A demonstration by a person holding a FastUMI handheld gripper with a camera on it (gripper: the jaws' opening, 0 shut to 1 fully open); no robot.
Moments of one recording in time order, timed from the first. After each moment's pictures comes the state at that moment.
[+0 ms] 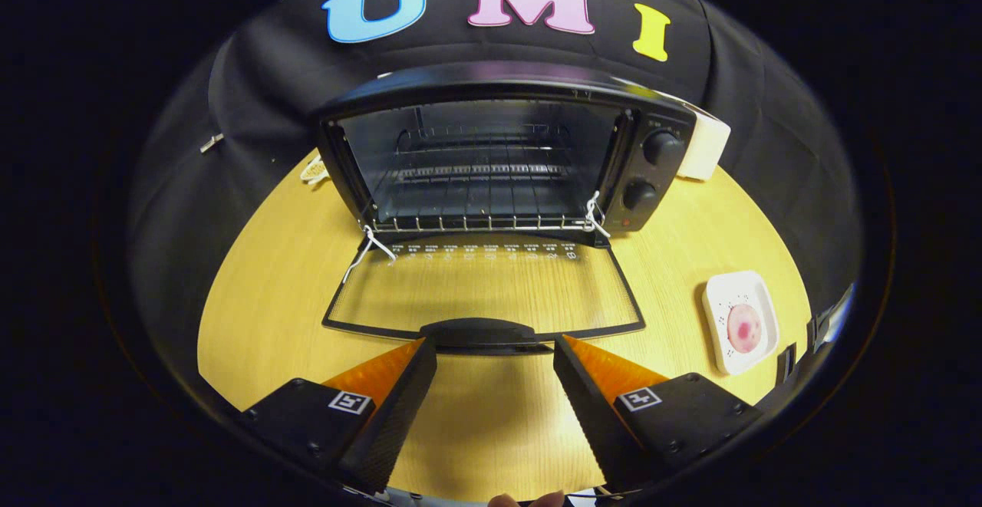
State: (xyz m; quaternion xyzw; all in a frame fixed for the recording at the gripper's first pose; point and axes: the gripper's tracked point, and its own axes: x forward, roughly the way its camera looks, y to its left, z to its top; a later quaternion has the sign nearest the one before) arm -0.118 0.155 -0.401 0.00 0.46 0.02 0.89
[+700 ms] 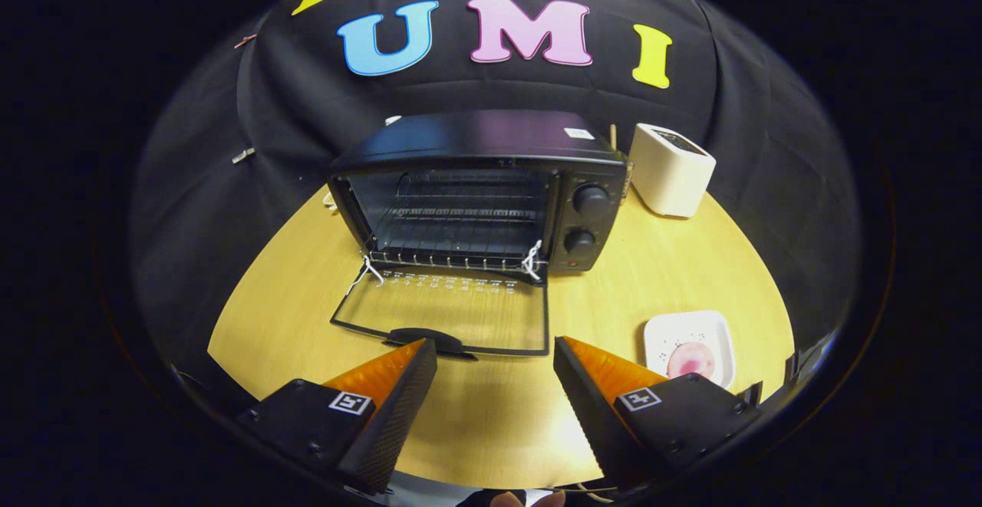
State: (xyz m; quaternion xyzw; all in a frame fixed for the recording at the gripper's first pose) arm -0.113 0.075 -0.319 0.00 0.40 0.08 0.91
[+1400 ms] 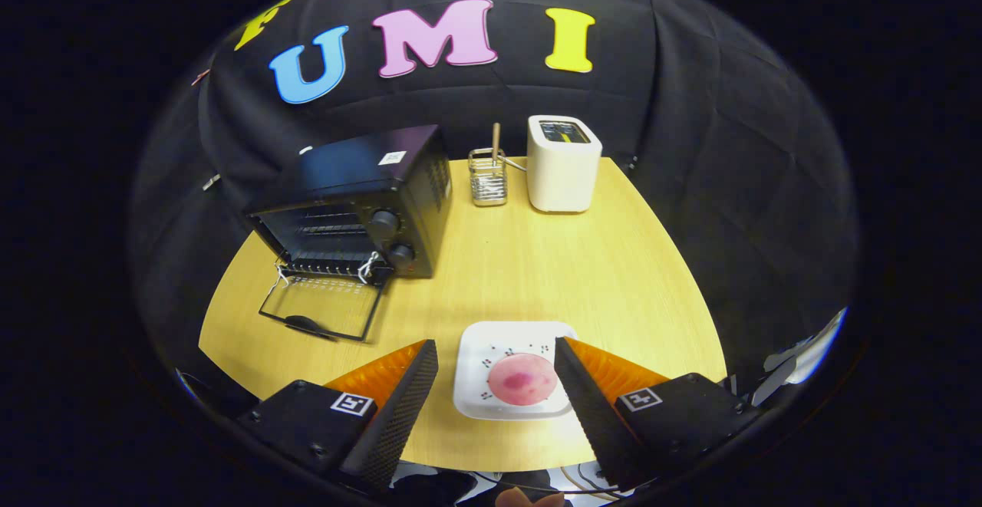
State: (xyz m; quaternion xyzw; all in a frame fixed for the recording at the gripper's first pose) arm -0.097 -0.156 -0.294 0.02 0.43 0.03 0.90
